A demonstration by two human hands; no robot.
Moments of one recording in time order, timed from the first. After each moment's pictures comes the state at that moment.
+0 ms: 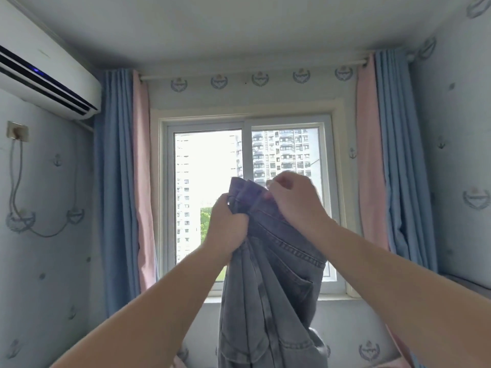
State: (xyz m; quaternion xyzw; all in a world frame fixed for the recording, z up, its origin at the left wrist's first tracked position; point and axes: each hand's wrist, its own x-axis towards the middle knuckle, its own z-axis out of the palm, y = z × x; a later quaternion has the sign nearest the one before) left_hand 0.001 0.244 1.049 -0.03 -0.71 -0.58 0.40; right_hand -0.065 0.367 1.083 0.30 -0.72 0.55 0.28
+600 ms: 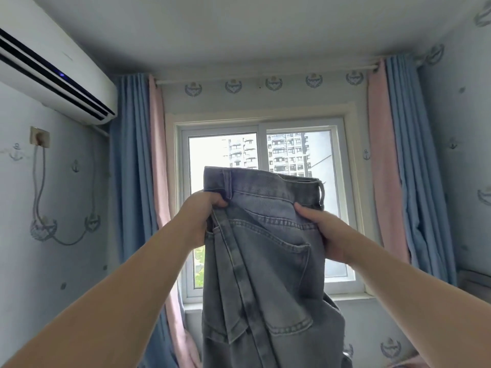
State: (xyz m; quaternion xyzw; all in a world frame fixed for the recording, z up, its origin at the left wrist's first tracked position) left_hand 0.087 0.038 1.091 0.01 -0.66 -0.71 0.25; right_hand -0.046 0.261 1.045 0.32 -0.57 0.75 -0.11
